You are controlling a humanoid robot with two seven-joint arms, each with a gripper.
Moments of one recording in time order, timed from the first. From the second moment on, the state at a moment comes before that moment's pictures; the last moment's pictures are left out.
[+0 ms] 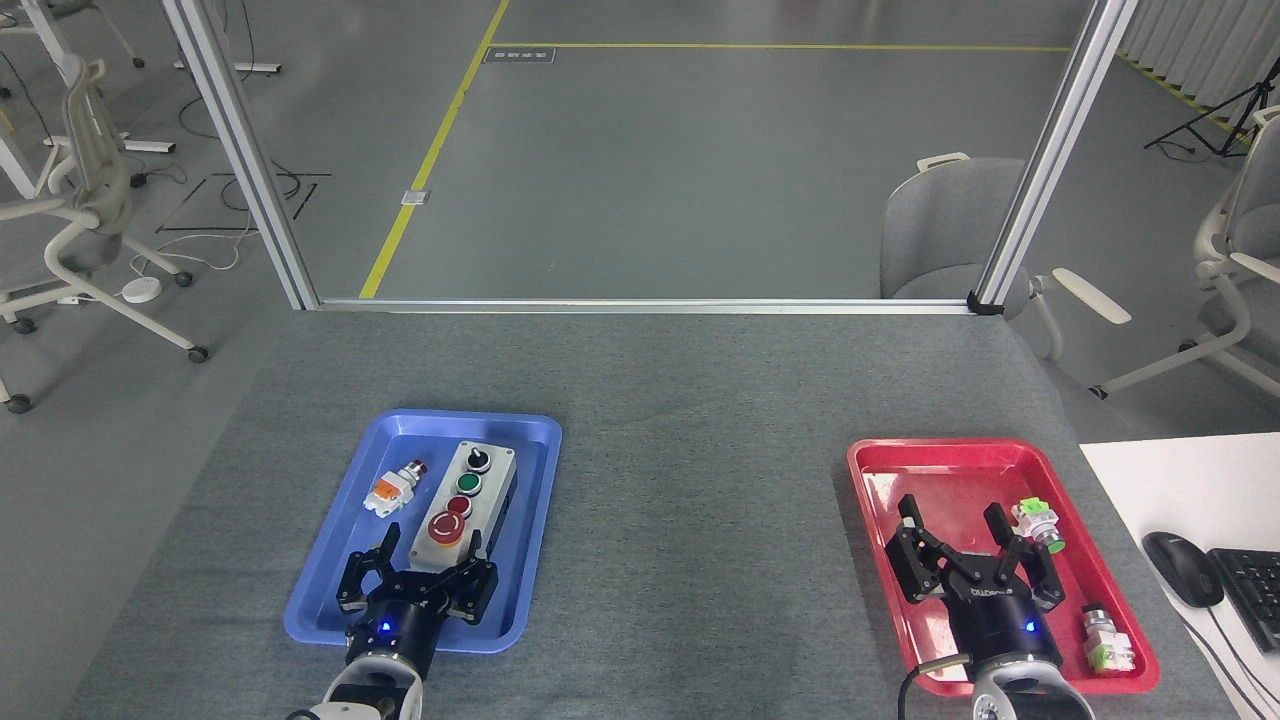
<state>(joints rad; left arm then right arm) -0.27 0.07 -0.13 -0.93 -1.44 0.01 0.24 -0.08 -0.05 -0.15 -1.42 1.28 -0.19 -0.02</state>
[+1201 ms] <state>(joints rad) -0.35 0.00 -0.14 -0.83 -1.40 -0.03 0.23 -0.08 -0.05 -0.14 -1.42 1.28 -0.19 -0.02</state>
